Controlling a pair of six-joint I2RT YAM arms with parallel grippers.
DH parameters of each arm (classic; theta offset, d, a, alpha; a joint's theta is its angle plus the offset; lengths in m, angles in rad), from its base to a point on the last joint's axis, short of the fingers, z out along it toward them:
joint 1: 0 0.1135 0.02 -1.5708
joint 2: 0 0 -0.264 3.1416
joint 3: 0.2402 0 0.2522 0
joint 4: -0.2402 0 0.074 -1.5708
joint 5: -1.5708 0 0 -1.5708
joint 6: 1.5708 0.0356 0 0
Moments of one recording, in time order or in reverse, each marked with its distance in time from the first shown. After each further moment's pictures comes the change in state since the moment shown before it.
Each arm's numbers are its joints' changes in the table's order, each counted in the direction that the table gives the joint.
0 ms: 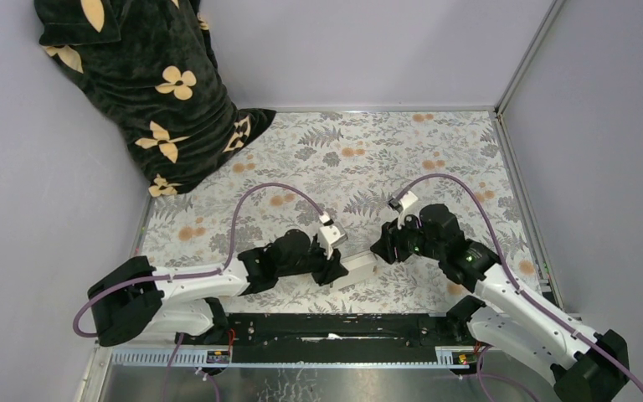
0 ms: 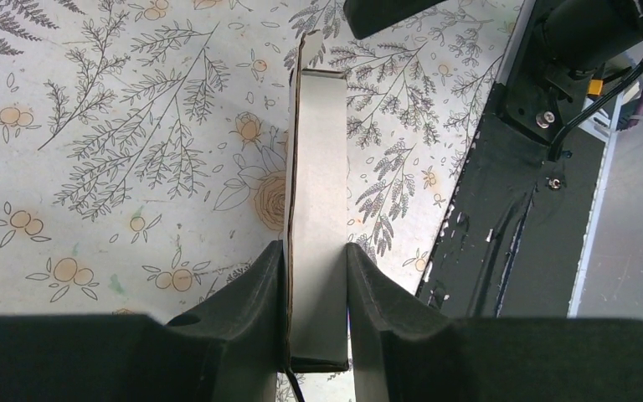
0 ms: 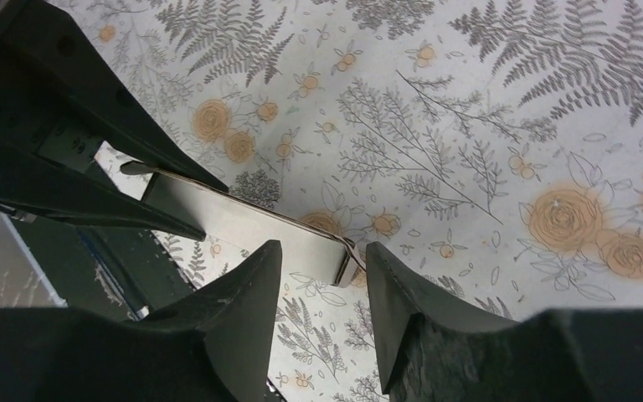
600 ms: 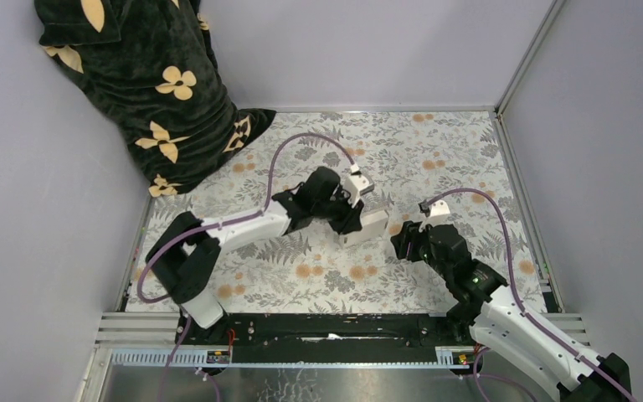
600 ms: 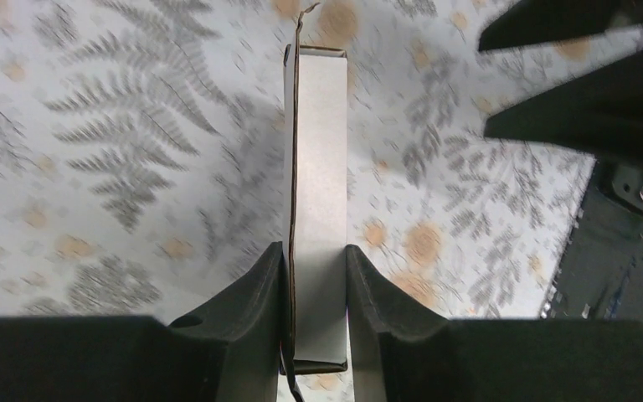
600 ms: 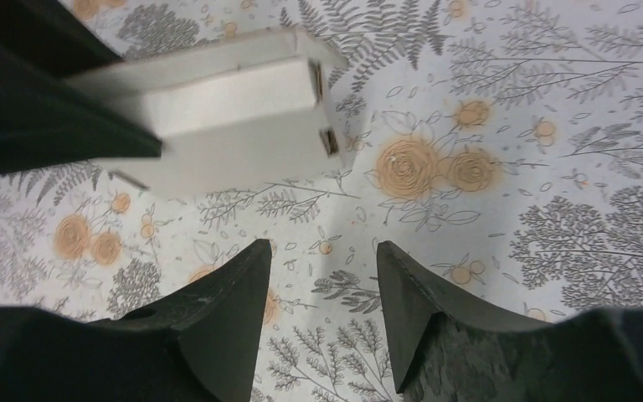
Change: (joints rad) left arm 0.237 0.396 0.507 -0.307 -0.198 0.197; right arm 0.000 -0.233 -0.235 0.080 -0.444 0.228
